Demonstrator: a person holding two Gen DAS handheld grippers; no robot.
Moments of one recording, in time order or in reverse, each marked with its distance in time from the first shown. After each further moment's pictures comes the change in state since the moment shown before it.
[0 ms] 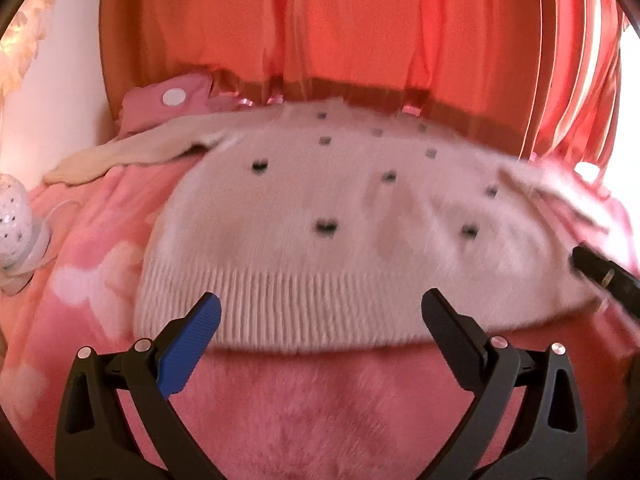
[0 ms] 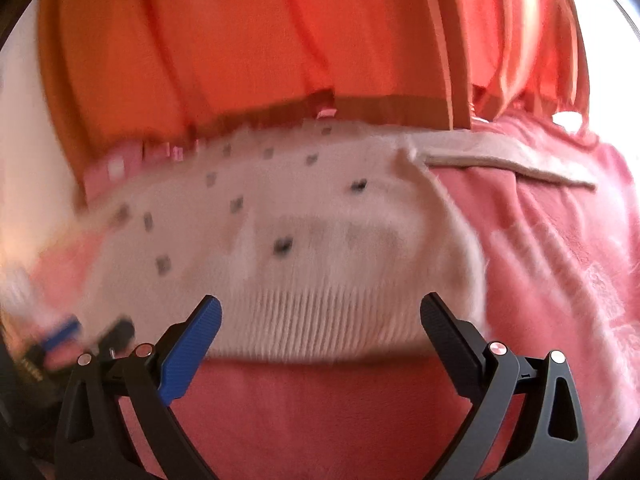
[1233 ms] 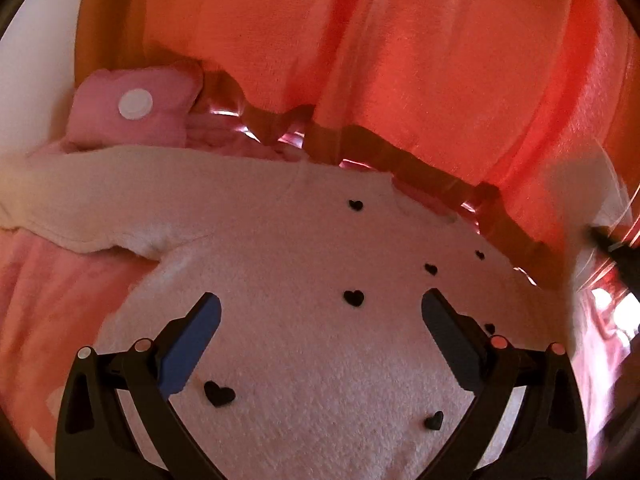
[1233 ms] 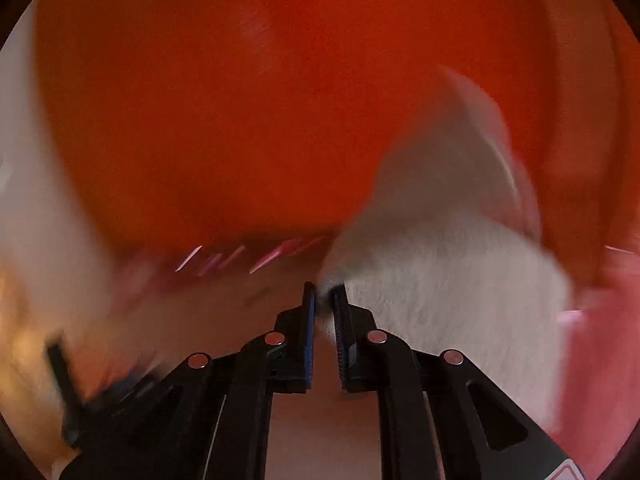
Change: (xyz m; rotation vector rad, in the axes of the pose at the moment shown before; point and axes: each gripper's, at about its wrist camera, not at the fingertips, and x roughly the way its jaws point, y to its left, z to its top) left arm 0.182 0.052 0.169 -0.282 0.005 -0.046; right arm 0.206 0.112 0.198 -0.257 0.109 0.376
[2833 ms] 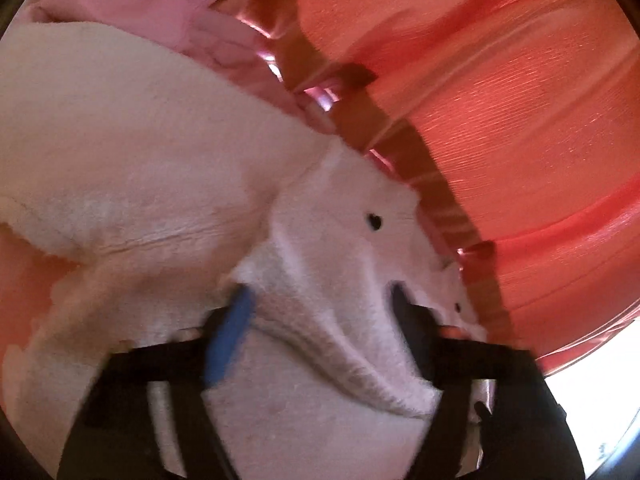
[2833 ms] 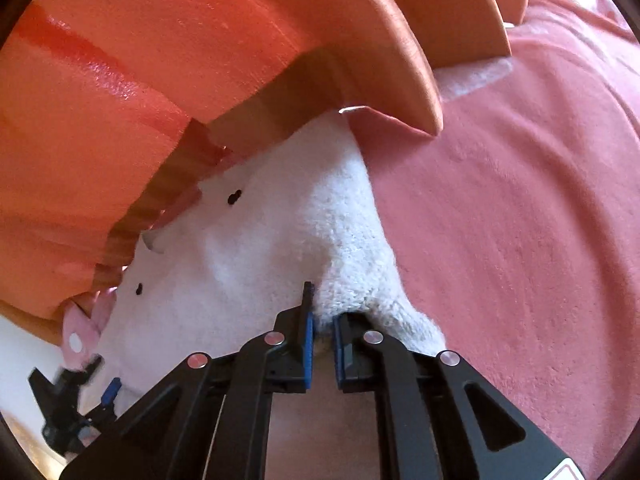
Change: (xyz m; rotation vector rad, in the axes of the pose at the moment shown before) left arm 0.086 0.052 0.037 -0.357 0.173 -0.201; right arm -0.014 -0.188 -0.073 0.659 0.057 -0.305
